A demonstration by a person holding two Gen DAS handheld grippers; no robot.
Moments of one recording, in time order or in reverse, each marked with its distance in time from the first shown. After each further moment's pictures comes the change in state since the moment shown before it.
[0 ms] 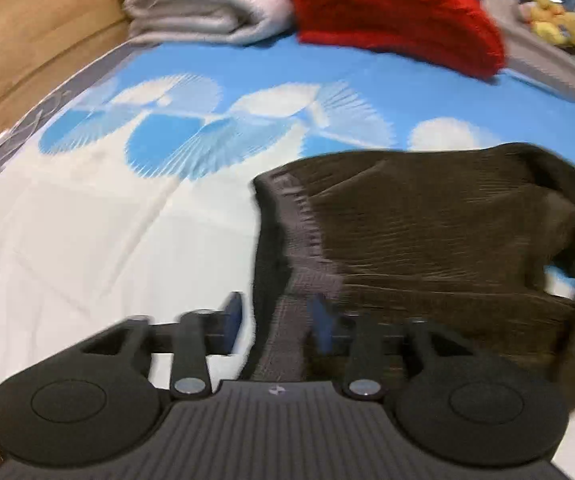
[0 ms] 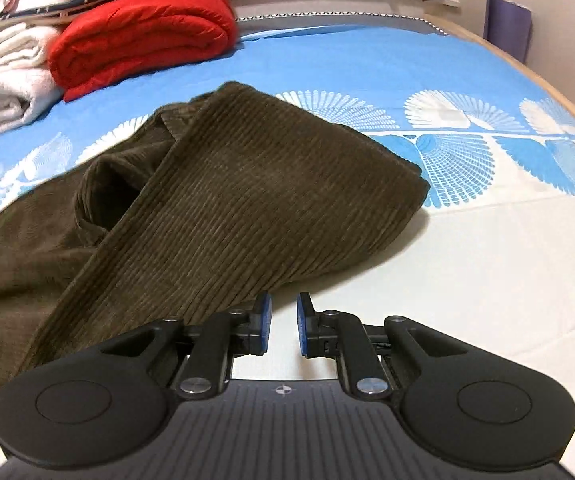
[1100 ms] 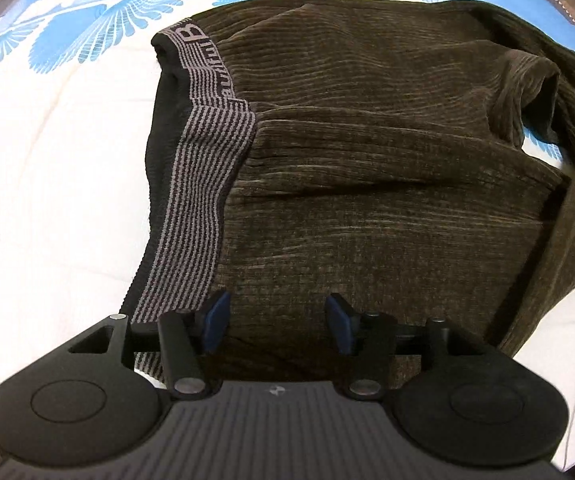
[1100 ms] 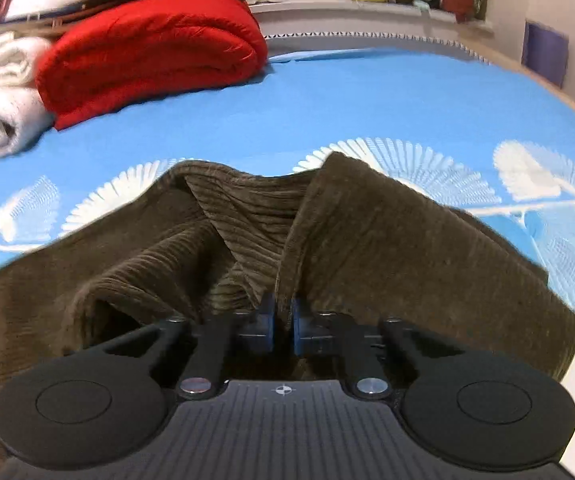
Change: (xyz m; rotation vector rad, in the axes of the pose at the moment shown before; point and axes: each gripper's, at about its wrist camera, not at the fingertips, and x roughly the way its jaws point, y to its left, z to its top) left arm 0.064 -0.023 -0.051 0.133 0.358 -0.136; right arm 0.105 0.072 0.089 0.002 -0.063 0.006
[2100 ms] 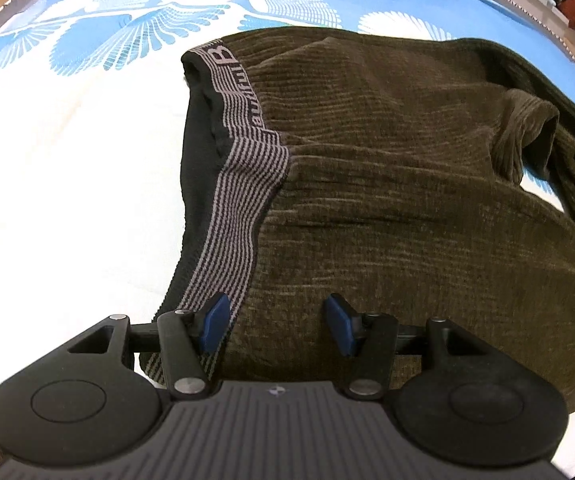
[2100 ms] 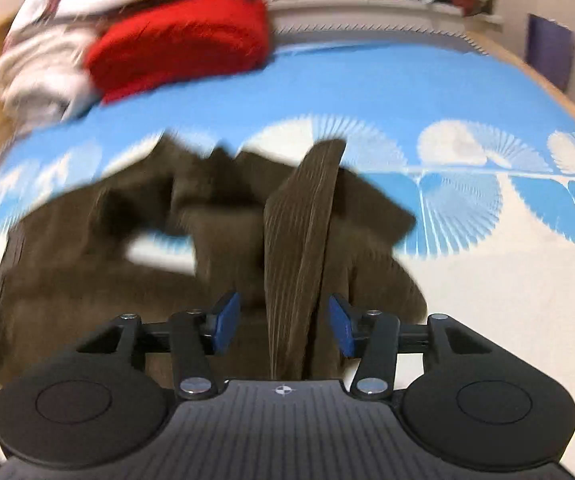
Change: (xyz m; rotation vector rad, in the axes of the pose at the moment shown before) left arm -0.010 0.024 0.001 -0.076 -0.090 -0.035; right arm -0.139 -0.153 -0.040 -0.062 0.042 0.109
